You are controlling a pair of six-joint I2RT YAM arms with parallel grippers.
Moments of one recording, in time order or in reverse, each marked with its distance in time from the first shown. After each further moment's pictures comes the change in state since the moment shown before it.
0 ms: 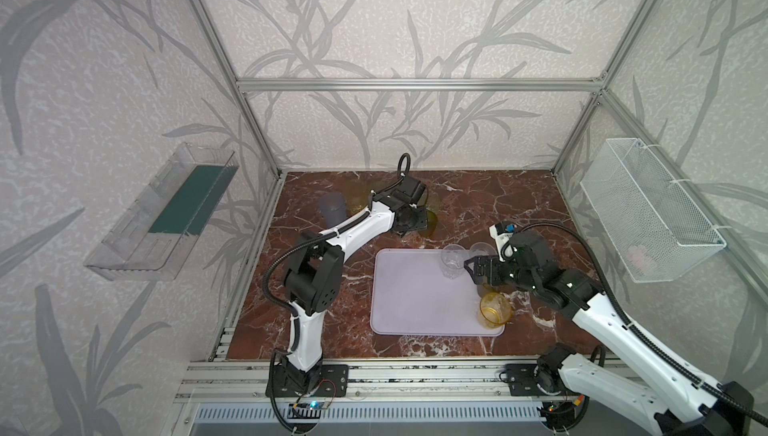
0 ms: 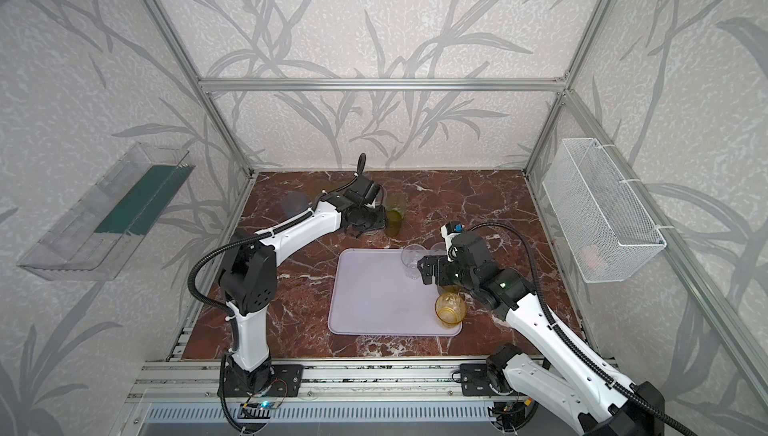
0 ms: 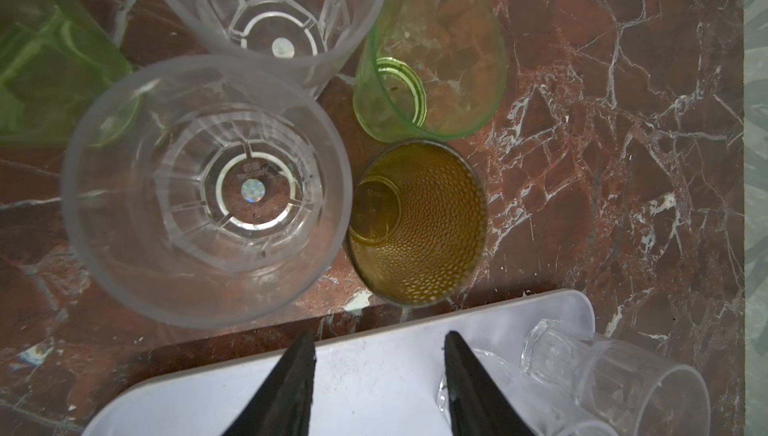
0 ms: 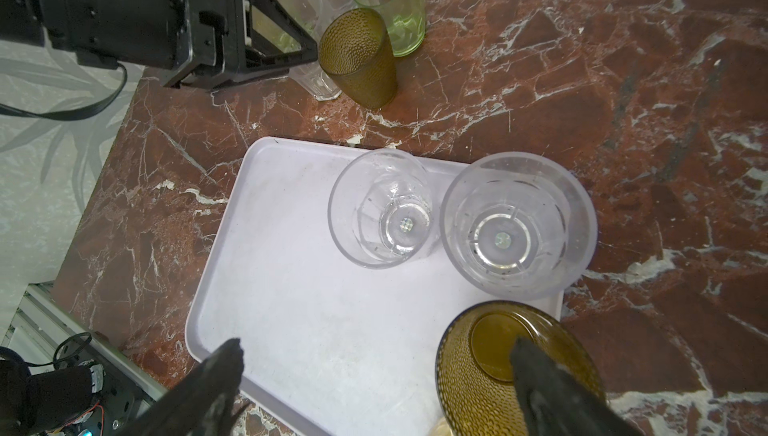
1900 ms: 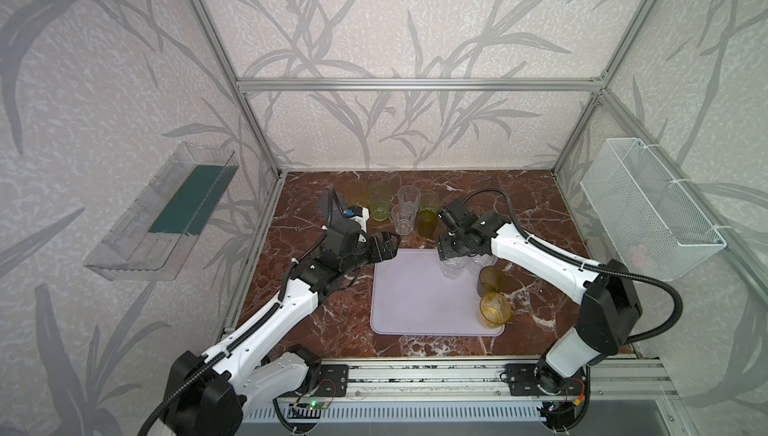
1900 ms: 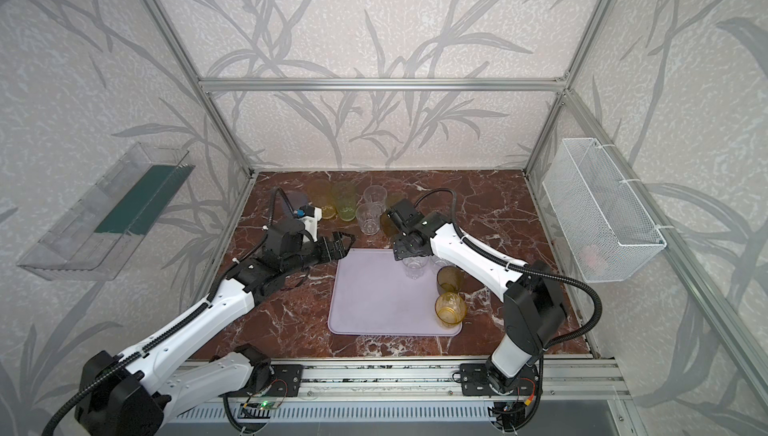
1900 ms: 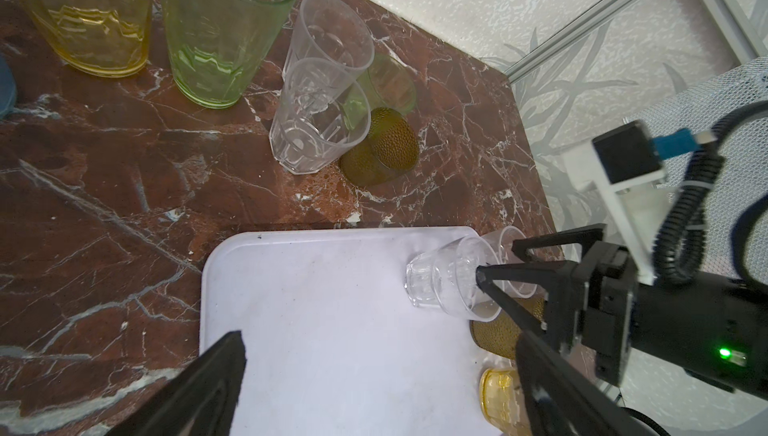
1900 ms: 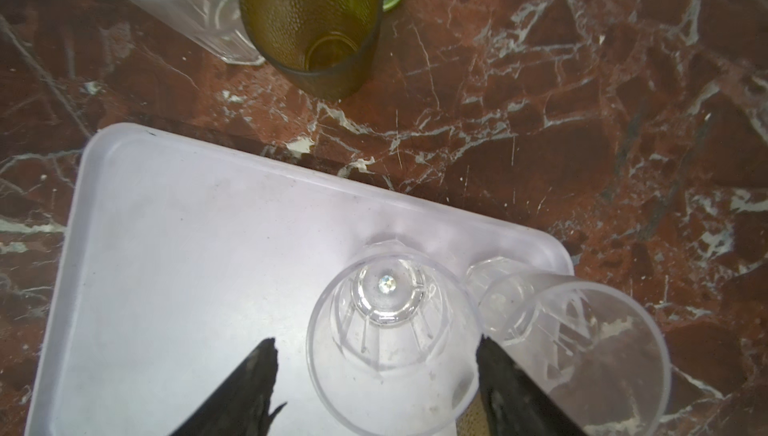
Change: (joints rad) left arm 0.105 -0.901 -0.852 0.376 0.113 -0.033; right arm 0.151 0.710 0.554 -0.226 0.277 0.002
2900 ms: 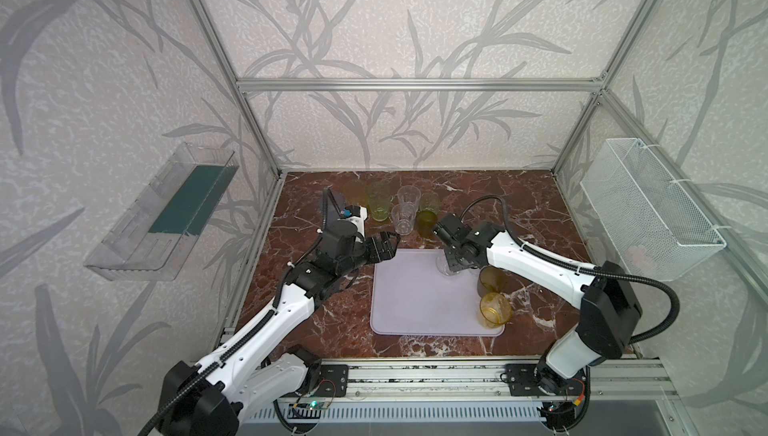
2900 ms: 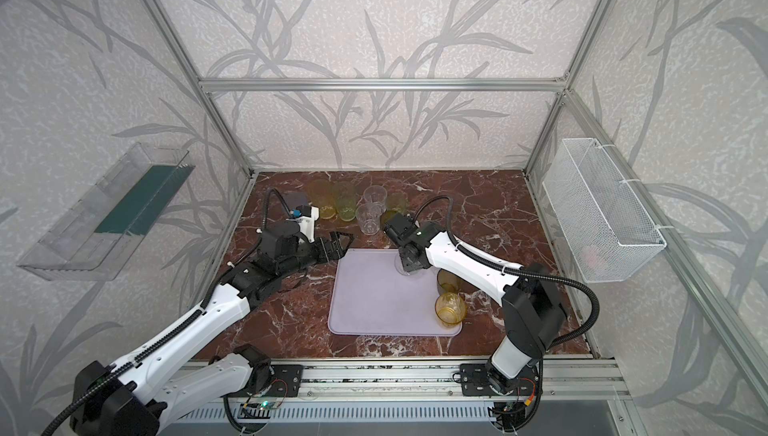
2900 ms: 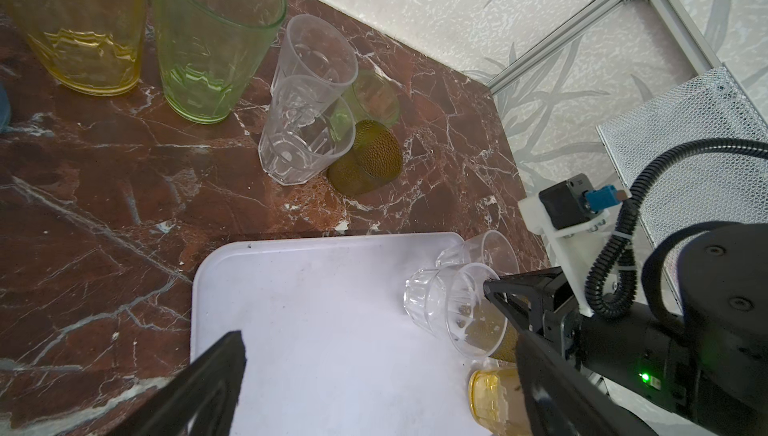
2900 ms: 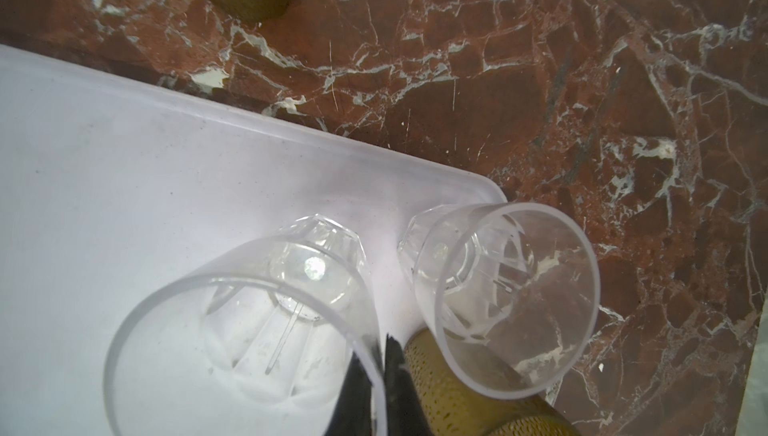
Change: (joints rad) left arm -0.001 -0.064 -0.027 0.028 0.010 -0.009; right arm 0.063 0.018 -0.072 -0.098 0.170 0.043
